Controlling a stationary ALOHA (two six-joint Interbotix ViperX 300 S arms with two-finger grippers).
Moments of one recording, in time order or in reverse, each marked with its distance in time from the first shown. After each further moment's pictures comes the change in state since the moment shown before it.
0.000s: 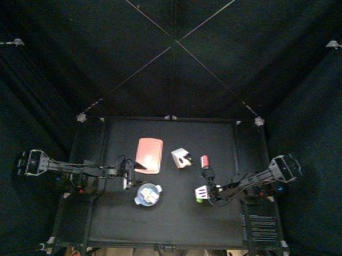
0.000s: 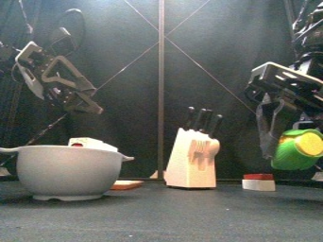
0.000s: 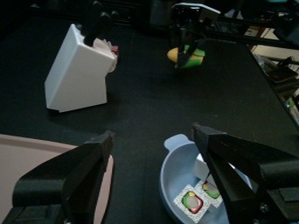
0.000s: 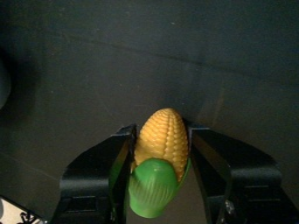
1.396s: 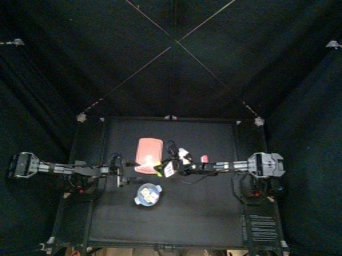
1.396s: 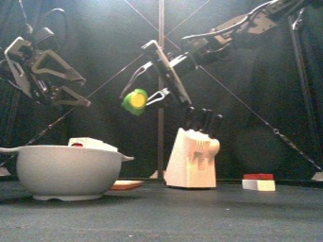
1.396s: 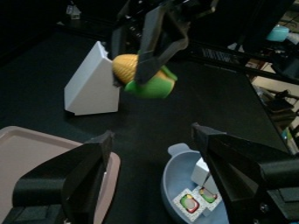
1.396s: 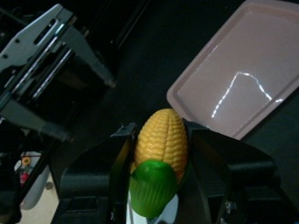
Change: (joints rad) left arm 0.021 -0.166 0.097 -0.098 -0.028 0.005; right arm -0.431 0.316 -0.528 -0.779 -0.430 0.003
